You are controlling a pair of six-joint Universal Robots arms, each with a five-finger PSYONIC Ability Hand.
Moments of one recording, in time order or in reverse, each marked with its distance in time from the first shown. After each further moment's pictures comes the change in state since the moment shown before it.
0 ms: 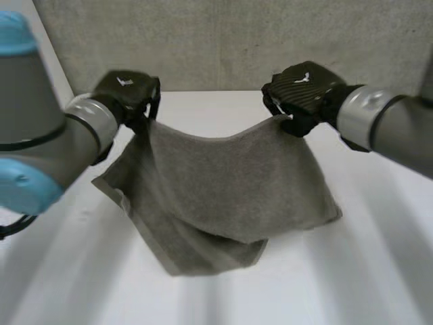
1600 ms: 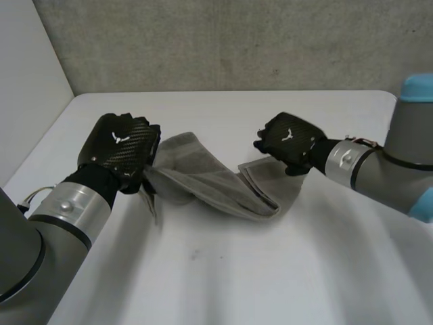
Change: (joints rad) left arm -0.082 0.418 -0.709 0.416 -0.055 0.102; right arm -0.099 0.163 0.208 -0.255 -0.253 -0.426; left_hand 0.000 0.000 0.000 0.000 0.001; right_hand -0.392 -0.516 -0.536 -0.554 -0.509
